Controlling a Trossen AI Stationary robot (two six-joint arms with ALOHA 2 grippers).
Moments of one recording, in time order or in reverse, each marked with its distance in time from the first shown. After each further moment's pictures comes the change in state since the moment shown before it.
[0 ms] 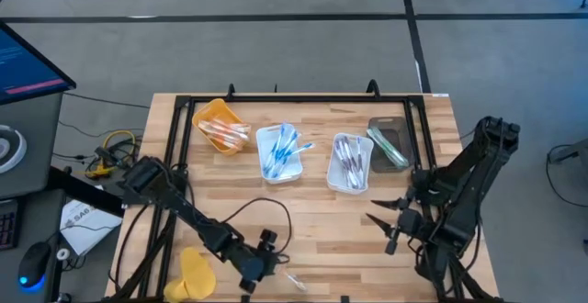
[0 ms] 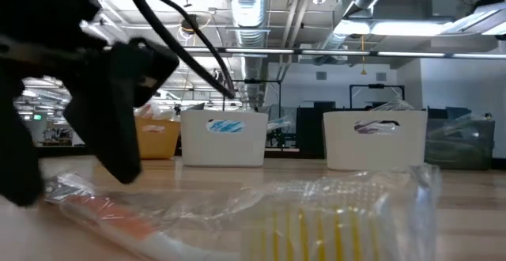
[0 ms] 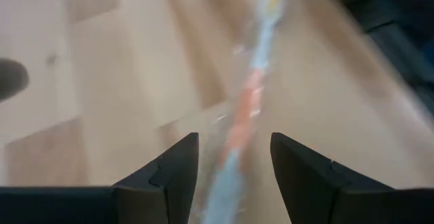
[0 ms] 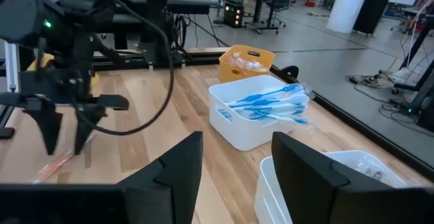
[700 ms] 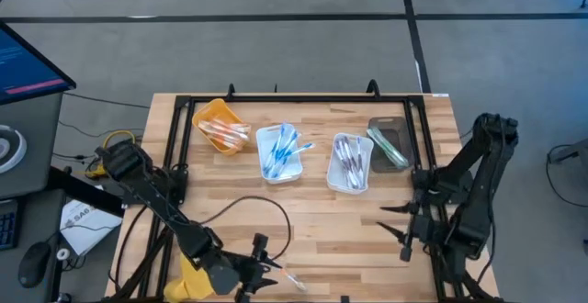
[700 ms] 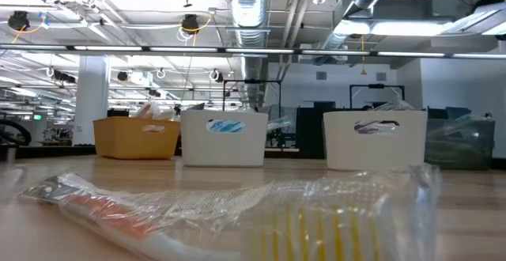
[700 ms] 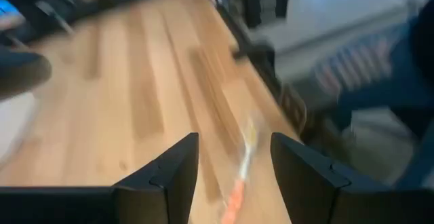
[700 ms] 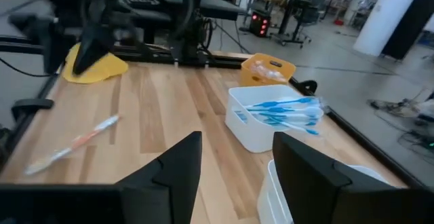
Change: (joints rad) left arm -0.114 -0.167 0.079 0.010 -0.278 0.055; right arm 0.123 -0.039 0.000 -0.075 0.004 -0.043
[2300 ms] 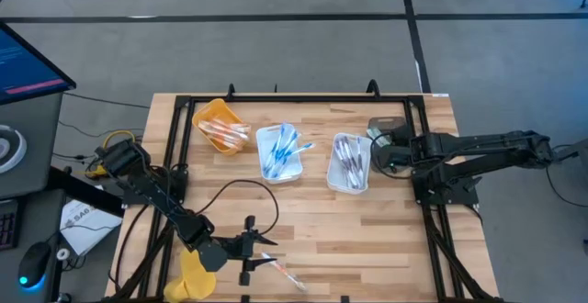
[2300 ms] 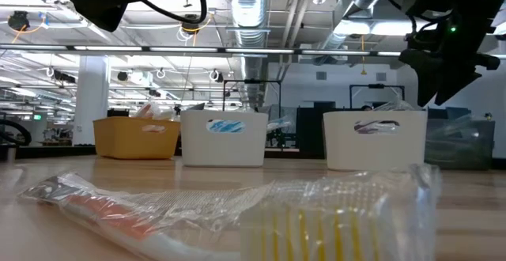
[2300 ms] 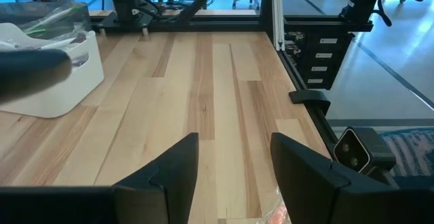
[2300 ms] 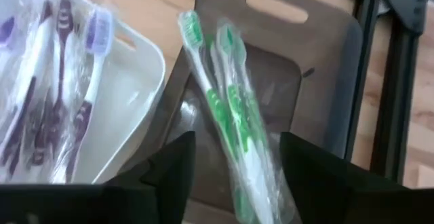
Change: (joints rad) left arm 0.011 -0.071 -0.314 0.447 -0.185 -0.169; right arm -1.230 -0.379 -0.219 -0.218 -0.774 -0.067
